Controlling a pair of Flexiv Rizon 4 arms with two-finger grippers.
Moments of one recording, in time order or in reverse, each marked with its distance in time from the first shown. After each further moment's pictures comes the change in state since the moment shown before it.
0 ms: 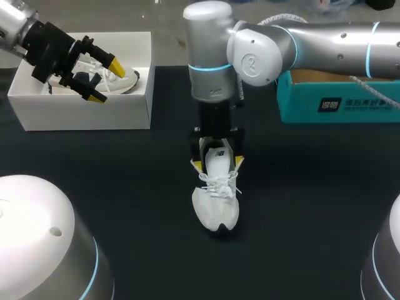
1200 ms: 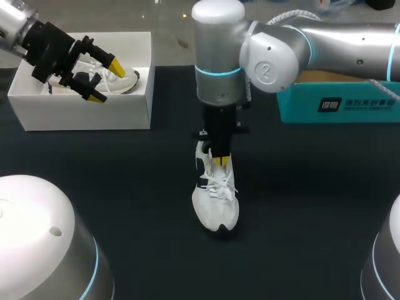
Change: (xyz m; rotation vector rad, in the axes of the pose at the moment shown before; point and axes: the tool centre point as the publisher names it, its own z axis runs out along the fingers) left arm 0.000 0.000 0.000 0.000 0.000 0.000; right arm -0.007 -0.006 -0.010 -0.136 0.020 0.020
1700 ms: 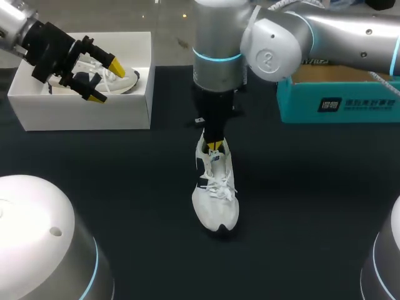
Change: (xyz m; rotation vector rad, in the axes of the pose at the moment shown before) left arm 0.000 0.000 0.000 0.000 0.000 0.000; right arm 0.012 0.010 -0.046 -0.112 0.043 -0.257
